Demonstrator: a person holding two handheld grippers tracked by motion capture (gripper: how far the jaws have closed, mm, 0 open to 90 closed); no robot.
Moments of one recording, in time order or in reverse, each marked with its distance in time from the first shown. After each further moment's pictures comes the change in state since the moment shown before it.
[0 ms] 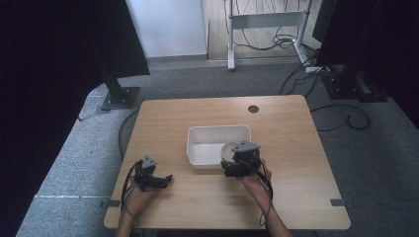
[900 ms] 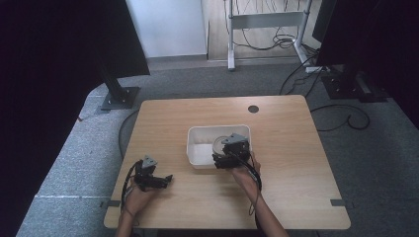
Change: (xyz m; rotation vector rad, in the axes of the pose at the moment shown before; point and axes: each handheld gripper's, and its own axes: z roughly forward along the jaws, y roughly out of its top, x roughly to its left) left arm 0.000 0.000 0.000 -0.001 -0.002 0.000; right arm 0.005 0.022 0.035 -0.007 0.002 -0.008
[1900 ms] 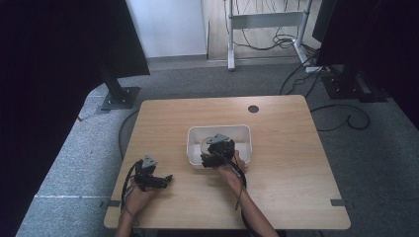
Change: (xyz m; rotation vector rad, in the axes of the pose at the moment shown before) left arm 0.000 0.000 0.000 0.001 -0.001 0.003; right arm 0.023 0.004 0.057 0.046 -0.002 -0.044
